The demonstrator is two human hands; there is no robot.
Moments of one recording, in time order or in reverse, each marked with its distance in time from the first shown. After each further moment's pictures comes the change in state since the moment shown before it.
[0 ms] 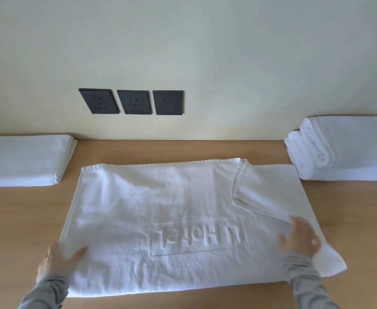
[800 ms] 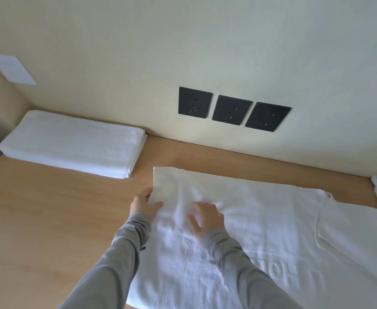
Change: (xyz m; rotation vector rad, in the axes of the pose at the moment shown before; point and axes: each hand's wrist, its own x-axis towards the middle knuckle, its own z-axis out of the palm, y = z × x) left_hand 0.096 0.085 -0.024 -0.417 -0.209 0.277; right_hand -0.089 -0.370 0.127 0.097 -0.623 -0.663
